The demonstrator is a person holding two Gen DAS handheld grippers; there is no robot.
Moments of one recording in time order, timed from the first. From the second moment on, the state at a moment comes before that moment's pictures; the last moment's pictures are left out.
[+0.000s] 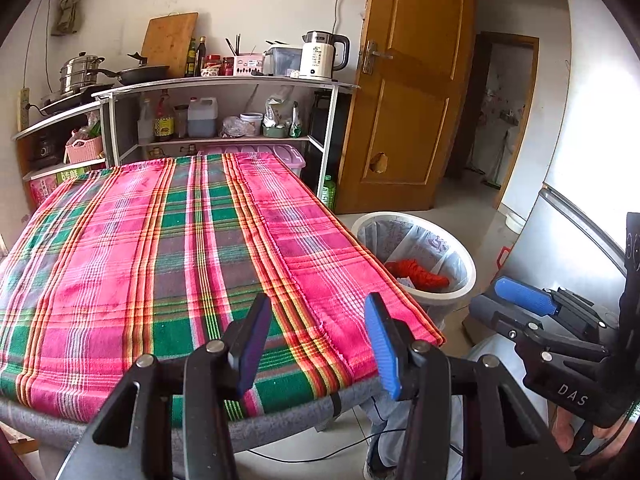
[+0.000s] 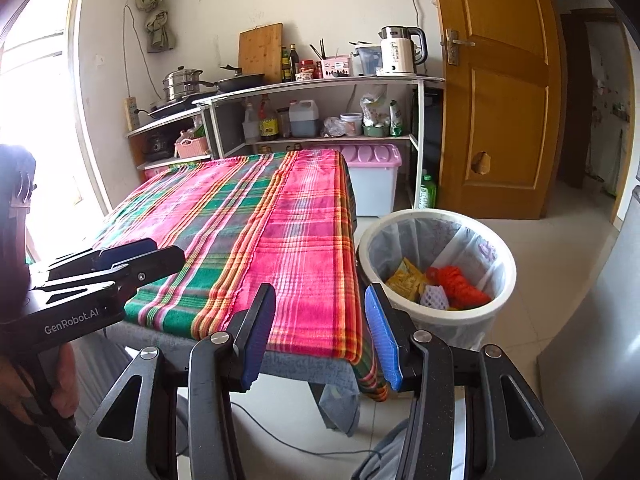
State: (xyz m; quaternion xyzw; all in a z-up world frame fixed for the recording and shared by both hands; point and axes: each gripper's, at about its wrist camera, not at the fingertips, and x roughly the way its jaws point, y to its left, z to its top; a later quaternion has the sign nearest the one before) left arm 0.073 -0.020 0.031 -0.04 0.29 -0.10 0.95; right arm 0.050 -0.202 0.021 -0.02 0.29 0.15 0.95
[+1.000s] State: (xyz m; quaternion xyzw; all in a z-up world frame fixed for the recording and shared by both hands) left arm 0.055 -0.024 0.025 -0.03 0.29 -0.09 0.95; right arm 0.039 -0.206 0.021 -0.02 0.29 0.14 0.95
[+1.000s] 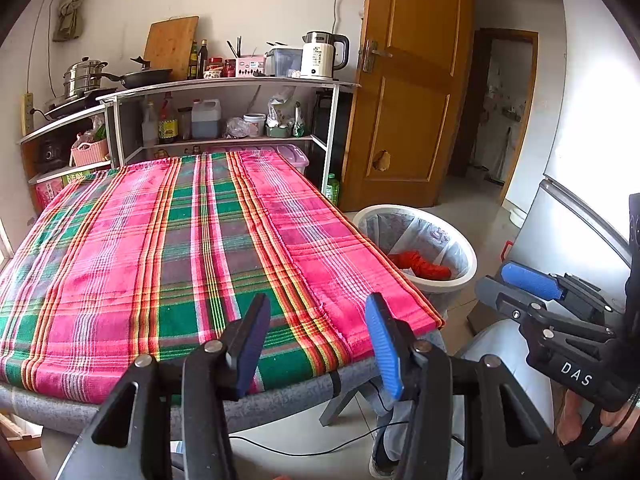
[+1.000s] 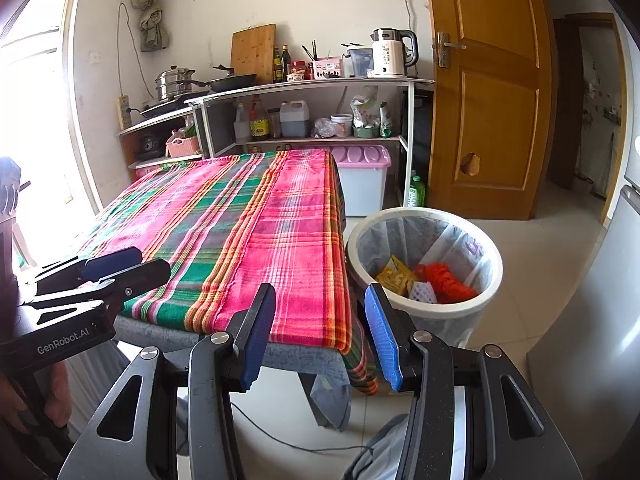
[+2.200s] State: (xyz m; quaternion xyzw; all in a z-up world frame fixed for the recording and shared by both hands) left arm 0.054 -0.026 0.021 -0.04 0.30 -0.09 0.95; right arm 0.042 -0.204 0.018 -0.03 0.29 0.14 0.95
